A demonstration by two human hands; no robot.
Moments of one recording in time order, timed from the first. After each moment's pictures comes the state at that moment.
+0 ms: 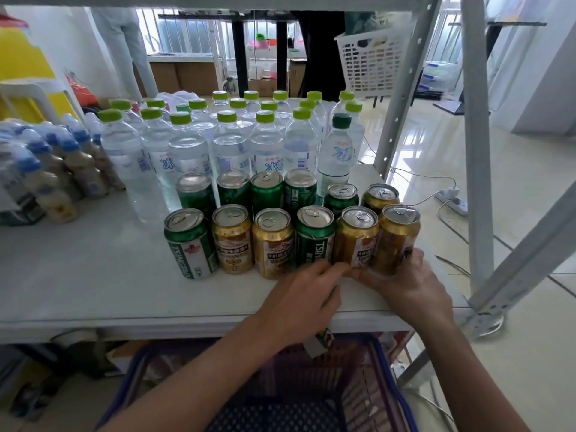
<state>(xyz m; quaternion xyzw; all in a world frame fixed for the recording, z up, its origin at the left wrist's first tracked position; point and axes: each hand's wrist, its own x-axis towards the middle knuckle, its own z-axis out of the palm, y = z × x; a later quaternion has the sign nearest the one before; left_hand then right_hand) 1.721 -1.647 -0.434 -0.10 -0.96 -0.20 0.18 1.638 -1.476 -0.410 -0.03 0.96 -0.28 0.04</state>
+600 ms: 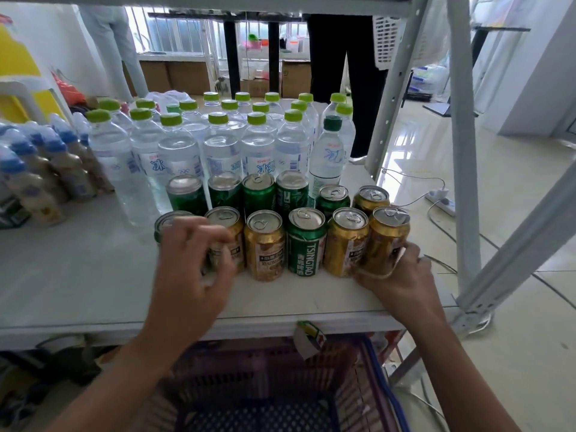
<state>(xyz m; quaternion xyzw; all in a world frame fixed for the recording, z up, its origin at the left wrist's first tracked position) 1.790 -1.721 -0.382 0.04 -0.86 -0.18 0.47 1.630 -1.467 -0.417 -0.05 0.93 -0.37 0.02</state>
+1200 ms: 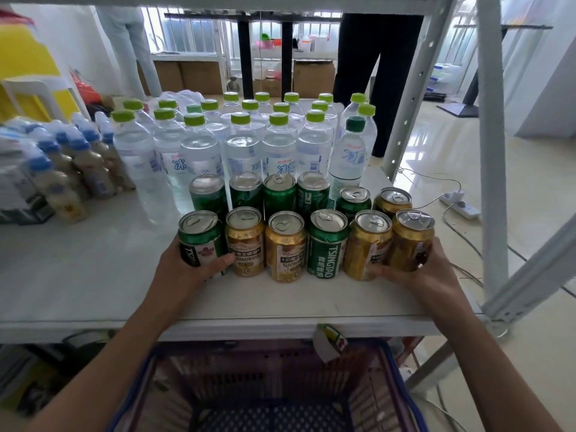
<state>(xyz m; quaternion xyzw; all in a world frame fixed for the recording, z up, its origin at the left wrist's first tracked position) 1.780 -1.799 -0.426 0.26 -0.75 -0.55 0.26 1.612 -1.466 -0.414 -0.13 0.80 -0.58 0.04</state>
